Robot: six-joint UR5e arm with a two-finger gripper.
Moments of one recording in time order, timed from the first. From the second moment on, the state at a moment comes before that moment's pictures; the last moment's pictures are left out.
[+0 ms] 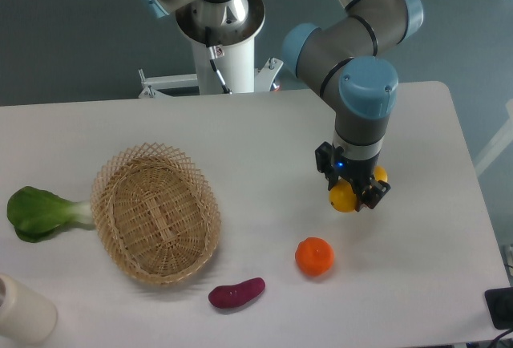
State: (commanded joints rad) arm 2.59 -1.93 -1.64 -1.00 1.55 1.39
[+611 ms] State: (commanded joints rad) arm 2.59 -1.94 -1.65 -1.01 1.55 1.38
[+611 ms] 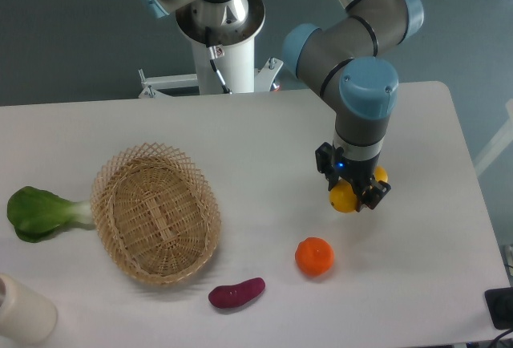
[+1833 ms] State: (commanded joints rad) arm 2.29 -1.94 -1.66 -0.91 1.52 0.97
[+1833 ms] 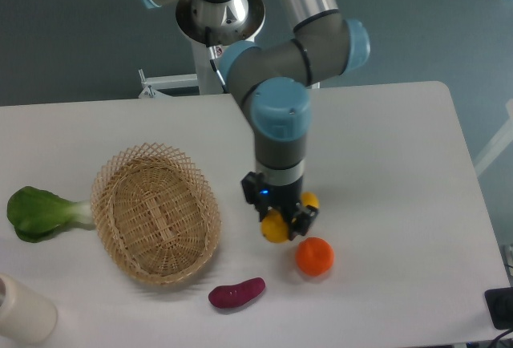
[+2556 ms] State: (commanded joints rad) arm 2.08 -1.94 -1.67 -0.91 1.53 0.81
